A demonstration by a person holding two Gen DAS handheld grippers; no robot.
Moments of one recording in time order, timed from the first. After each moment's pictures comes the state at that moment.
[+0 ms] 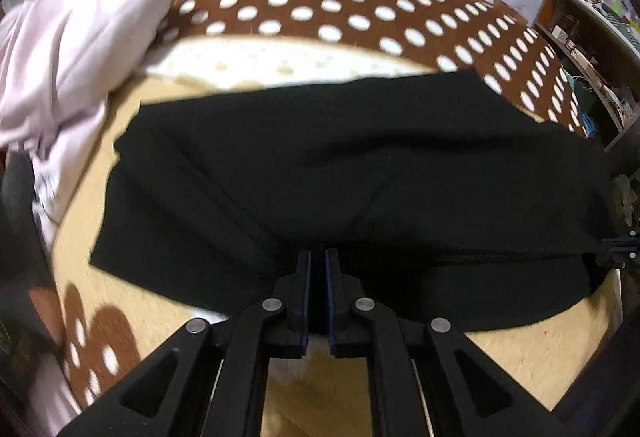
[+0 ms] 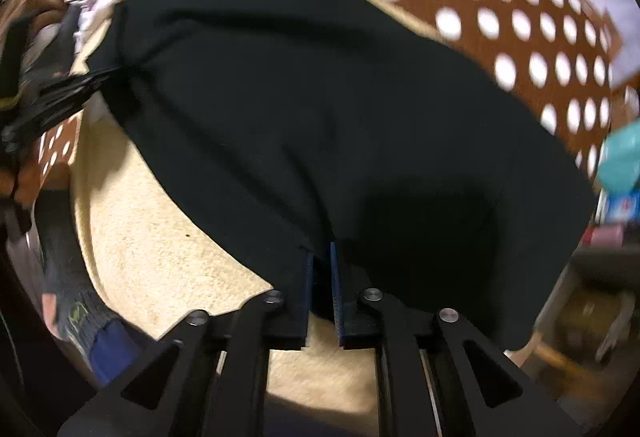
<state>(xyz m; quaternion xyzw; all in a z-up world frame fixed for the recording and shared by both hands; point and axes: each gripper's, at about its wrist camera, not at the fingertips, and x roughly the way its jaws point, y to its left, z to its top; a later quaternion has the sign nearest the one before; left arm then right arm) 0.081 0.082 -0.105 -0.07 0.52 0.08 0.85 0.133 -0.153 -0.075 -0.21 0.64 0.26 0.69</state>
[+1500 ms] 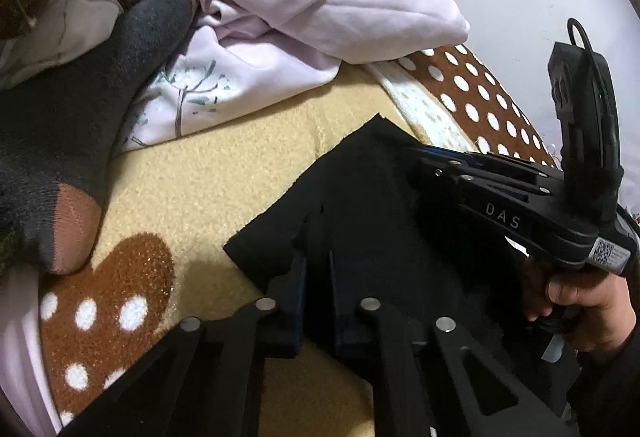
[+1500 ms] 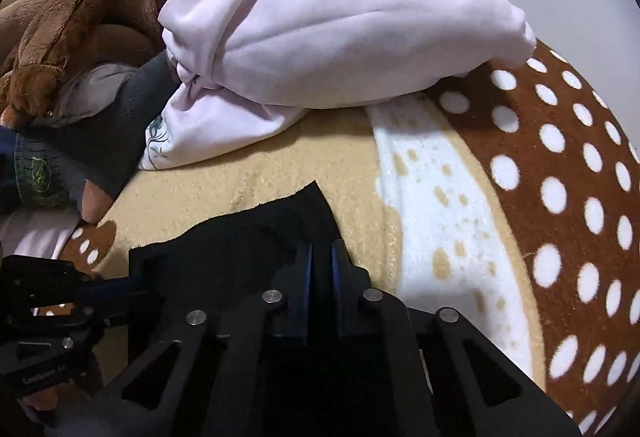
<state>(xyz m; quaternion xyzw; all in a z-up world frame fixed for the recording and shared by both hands) 0.034 0.219 -0.122 -0.34 0.38 0.26 0.82 0.180 0.209 -0.106 -0.29 0.41 0.56 0.66</state>
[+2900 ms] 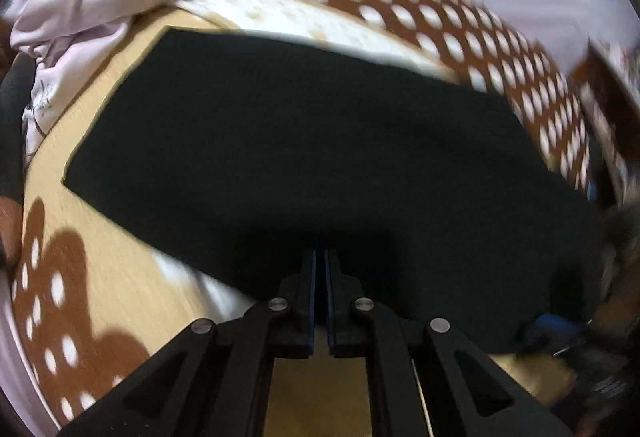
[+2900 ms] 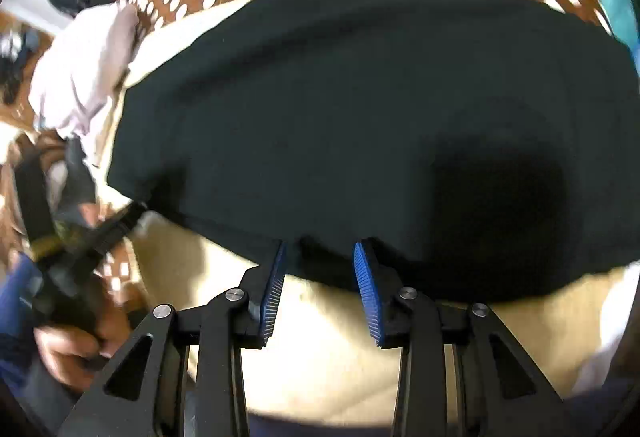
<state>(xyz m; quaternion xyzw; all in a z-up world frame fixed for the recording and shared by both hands) 0.058 0.066 -0.122 -0.17 0.51 0.12 0.83 0.092 -0.142 -0.077 0.05 0.64 0.20 0.74</state>
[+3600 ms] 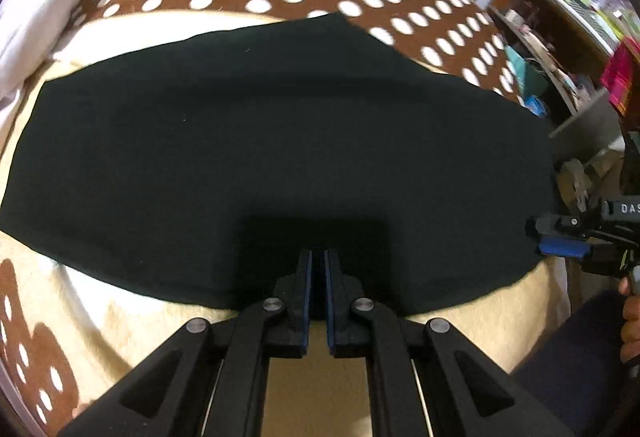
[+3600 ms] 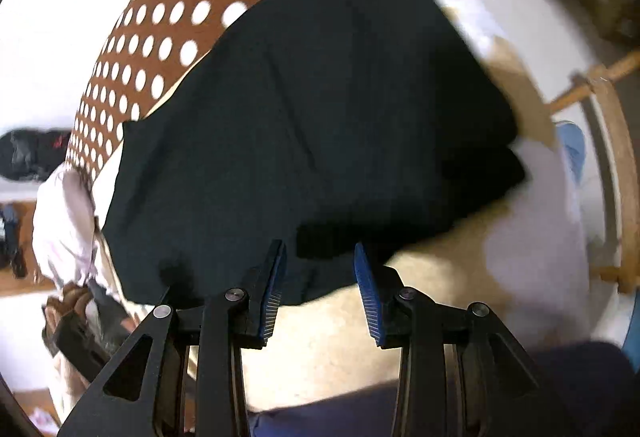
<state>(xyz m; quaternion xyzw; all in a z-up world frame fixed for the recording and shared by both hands) 0.072 -0.028 -0.111 -0.11 0.54 -0.02 0.84 0.113 -0.292 -0.078 0.26 0.66 0.02 0.70</state>
